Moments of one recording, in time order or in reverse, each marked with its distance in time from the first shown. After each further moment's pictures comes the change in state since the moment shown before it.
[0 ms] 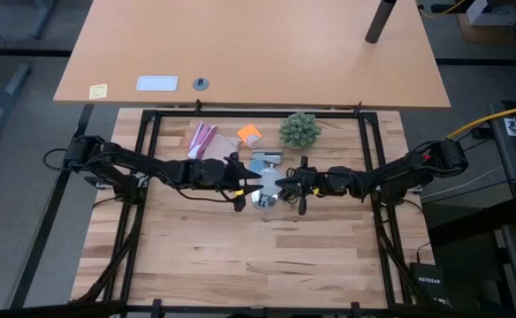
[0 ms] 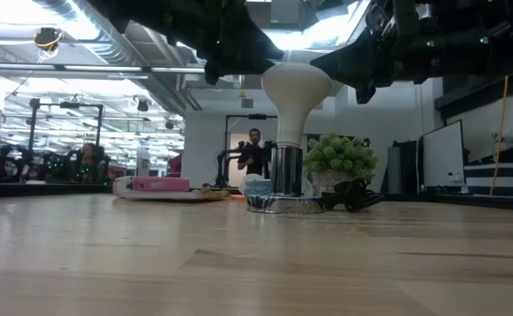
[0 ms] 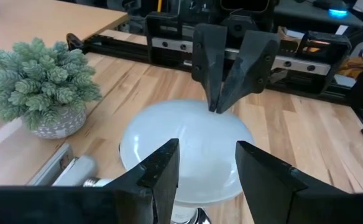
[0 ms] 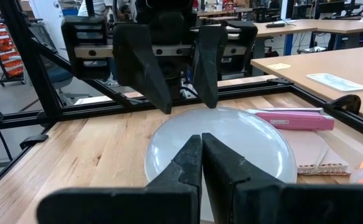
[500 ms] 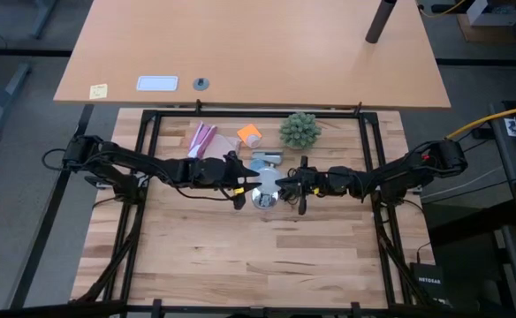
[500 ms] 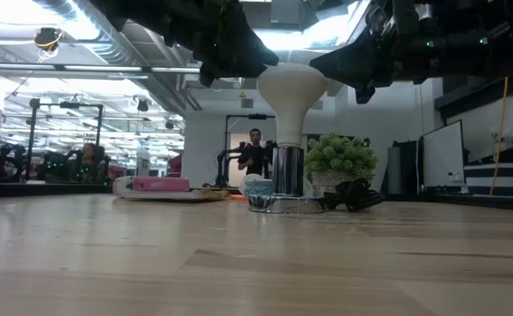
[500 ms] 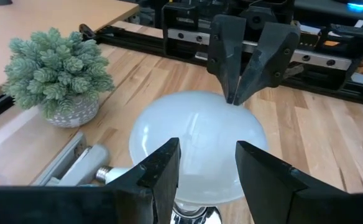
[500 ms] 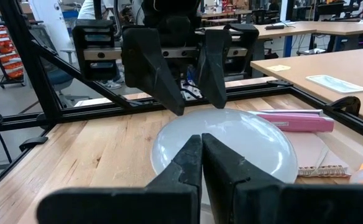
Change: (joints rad) left arm 0.006 -0.009 0.003 -0.077 -0.025 -0.027; right arm 0.000 0.002 -0.001 0.030 0.004 -0.003
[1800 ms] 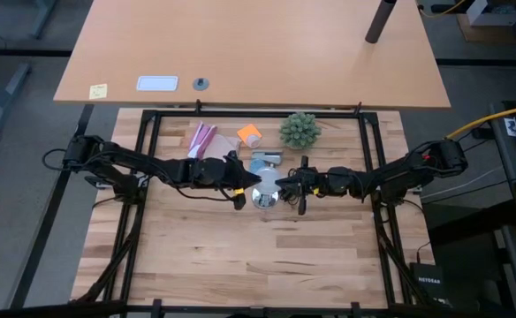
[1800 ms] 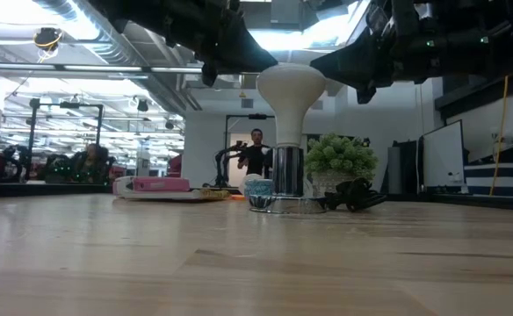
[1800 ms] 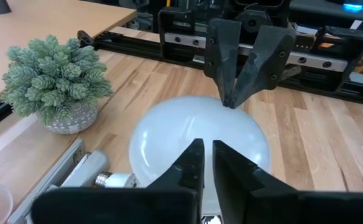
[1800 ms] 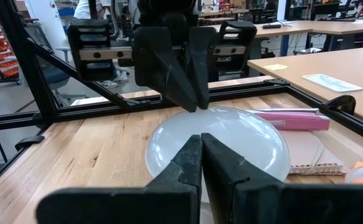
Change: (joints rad) left arm -0.001 0.004 -0.005 0.044 0.003 0.030; right arm 0.000 -0.001 0.001 -0.014 0.024 -0.001
